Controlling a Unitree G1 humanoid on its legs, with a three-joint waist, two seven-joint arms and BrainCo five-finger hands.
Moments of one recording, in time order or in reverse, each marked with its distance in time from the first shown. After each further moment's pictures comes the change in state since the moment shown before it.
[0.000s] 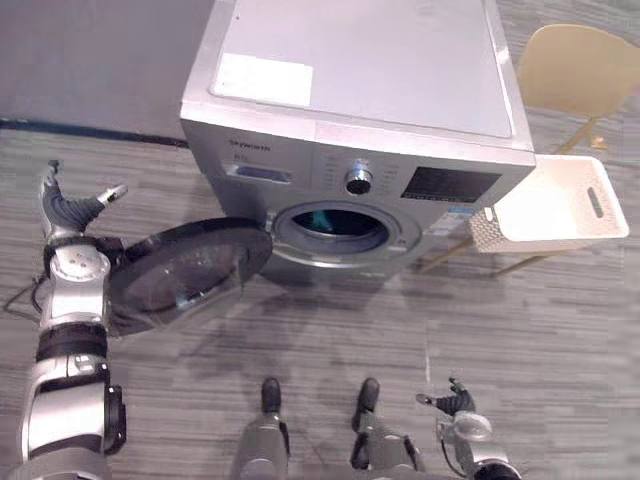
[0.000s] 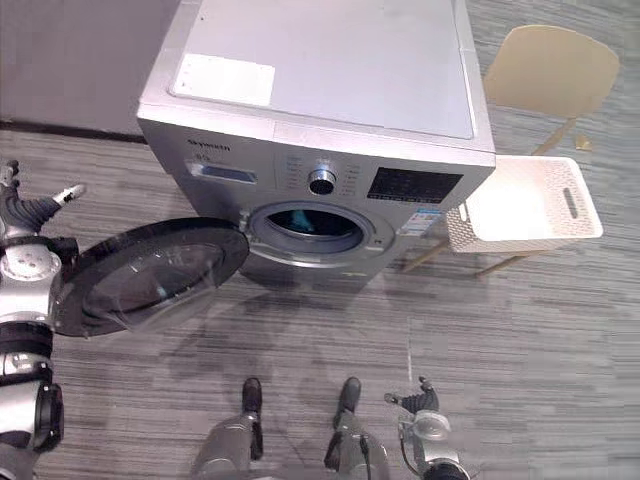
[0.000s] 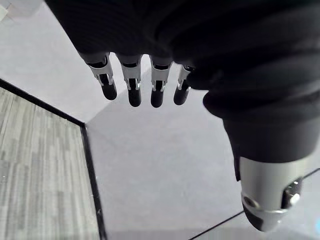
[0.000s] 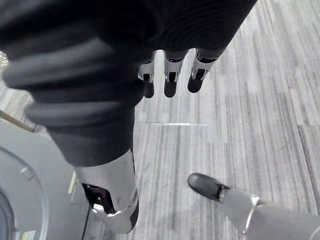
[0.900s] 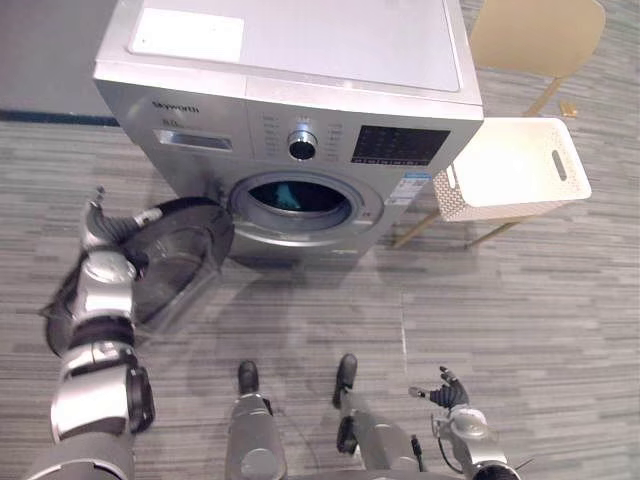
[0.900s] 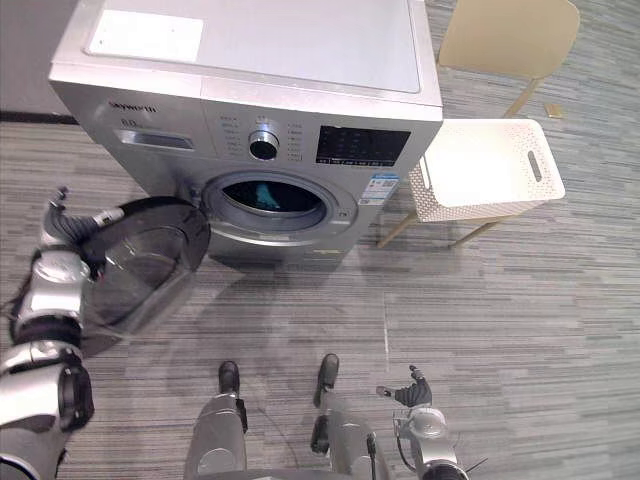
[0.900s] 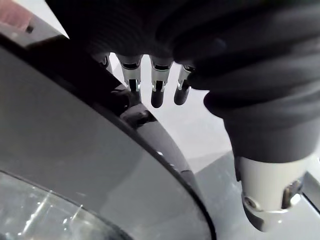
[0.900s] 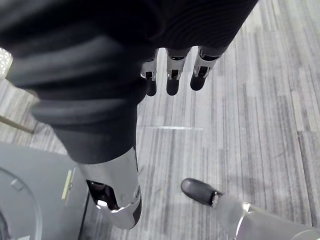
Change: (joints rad) left arm 0.283 -0.351 0.102 -0.064 0.154 -0.004 -0.094; right arm 0.020 -0.062 0.043 -0.016 -0.025 -0.015 0.061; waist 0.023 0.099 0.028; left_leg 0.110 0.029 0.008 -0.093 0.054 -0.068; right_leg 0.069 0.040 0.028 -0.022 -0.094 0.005
